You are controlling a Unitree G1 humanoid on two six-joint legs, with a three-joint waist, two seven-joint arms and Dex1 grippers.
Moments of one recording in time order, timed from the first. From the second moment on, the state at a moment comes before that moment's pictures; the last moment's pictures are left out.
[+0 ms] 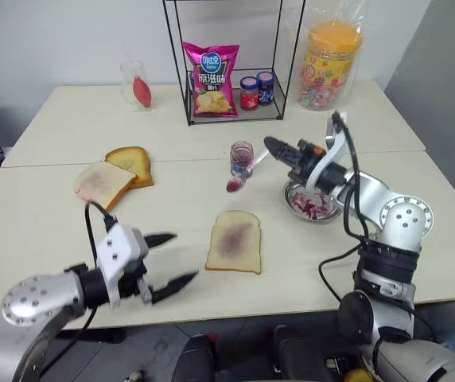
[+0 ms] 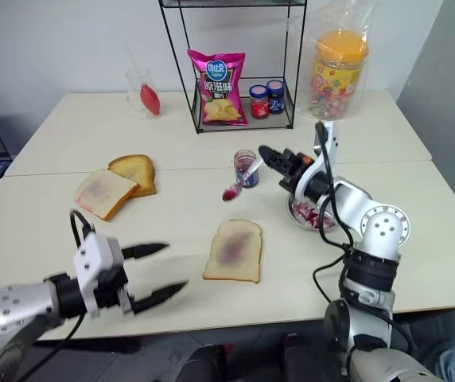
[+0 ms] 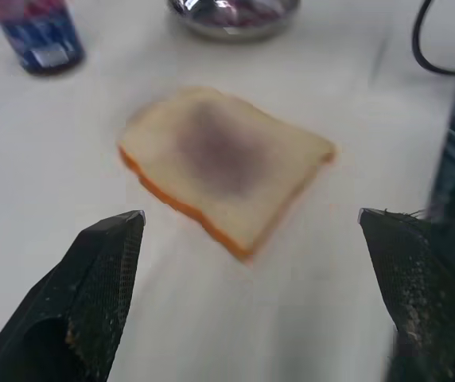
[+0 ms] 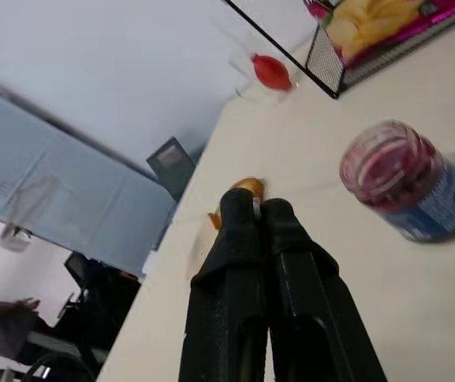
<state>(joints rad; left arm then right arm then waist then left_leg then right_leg) 0.34 0.76 0.32 -0.72 -0.50 0.54 -0.91 -0.69 -0.06 -0.35 -0.14 1.07 1.18 -0.04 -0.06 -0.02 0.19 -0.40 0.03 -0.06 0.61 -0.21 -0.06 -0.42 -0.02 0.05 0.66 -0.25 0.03</state>
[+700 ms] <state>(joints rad) 0.26 0.71 0.17 -0.55 -0.38 0.34 -0.88 -0.45 -0.22 0.14 -0.38 0.66 0.87 0.25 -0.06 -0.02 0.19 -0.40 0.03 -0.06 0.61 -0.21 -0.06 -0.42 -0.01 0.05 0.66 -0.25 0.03</state>
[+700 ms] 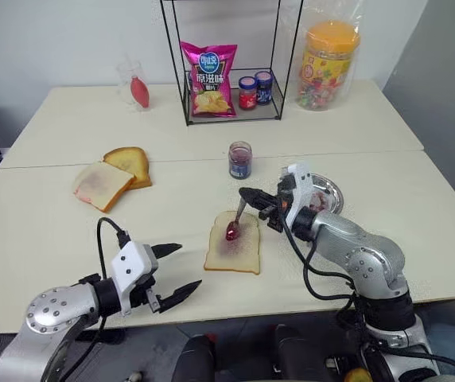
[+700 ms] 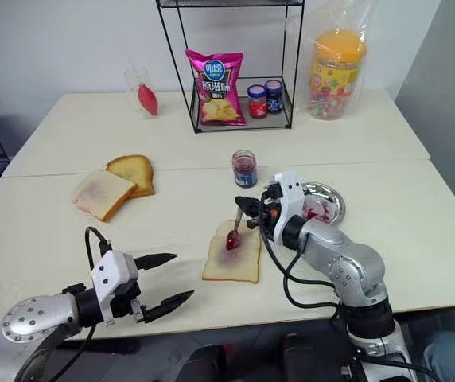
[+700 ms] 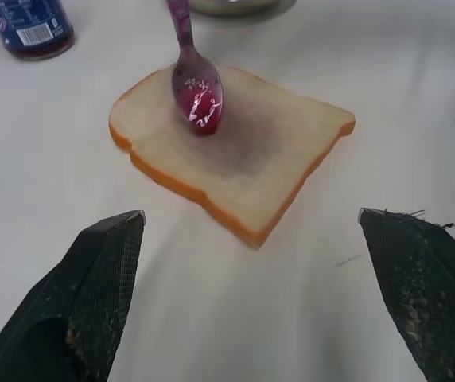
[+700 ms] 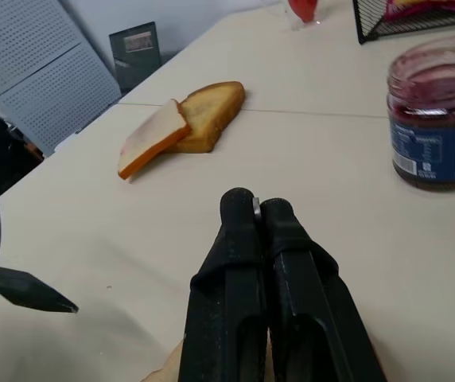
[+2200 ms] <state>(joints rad) 0.12 0.71 0.08 -0.50 -0.37 0.34 -0.87 -0.42 -0.19 0.06 -0.47 0.58 0.86 0.34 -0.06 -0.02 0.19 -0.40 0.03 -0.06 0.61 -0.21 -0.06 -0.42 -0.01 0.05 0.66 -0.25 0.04</state>
